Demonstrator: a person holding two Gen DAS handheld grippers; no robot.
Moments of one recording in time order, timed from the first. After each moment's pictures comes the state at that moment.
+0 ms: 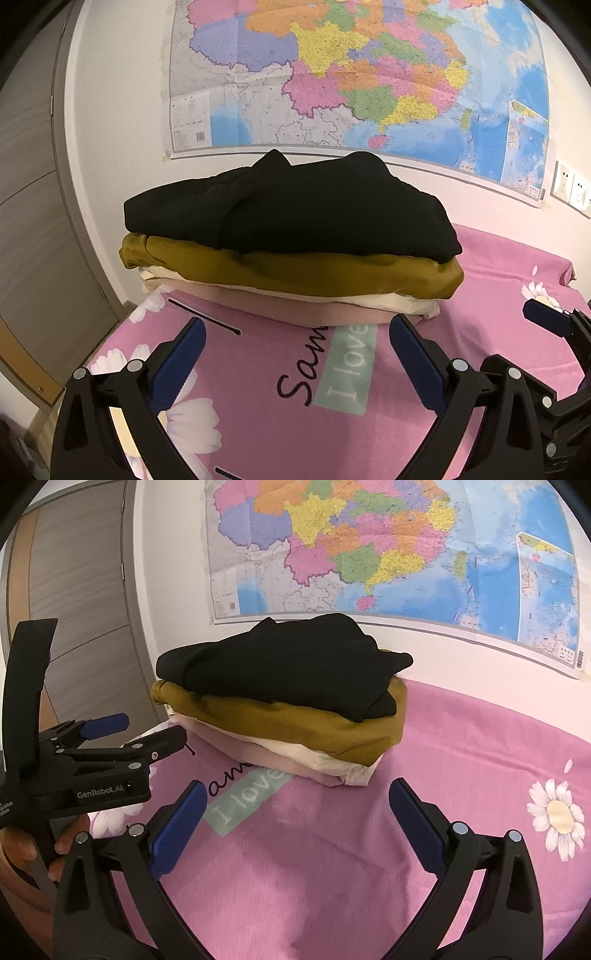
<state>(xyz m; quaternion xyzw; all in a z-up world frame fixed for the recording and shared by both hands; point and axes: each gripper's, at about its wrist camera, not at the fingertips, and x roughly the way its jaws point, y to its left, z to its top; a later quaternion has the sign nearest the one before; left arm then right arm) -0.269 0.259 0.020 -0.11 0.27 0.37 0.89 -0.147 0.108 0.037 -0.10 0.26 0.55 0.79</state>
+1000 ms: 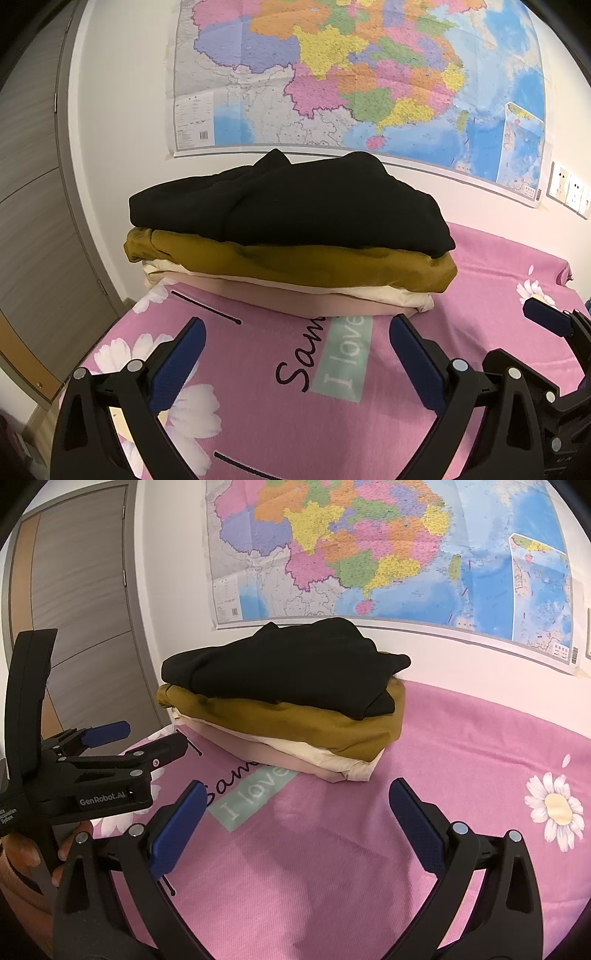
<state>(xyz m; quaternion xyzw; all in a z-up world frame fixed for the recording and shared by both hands) -0.282 0.248 0.021 -0.11 0.26 0.37 0.89 -0.155 0.098 0.041 -0.09 0.26 0.55 0.79</state>
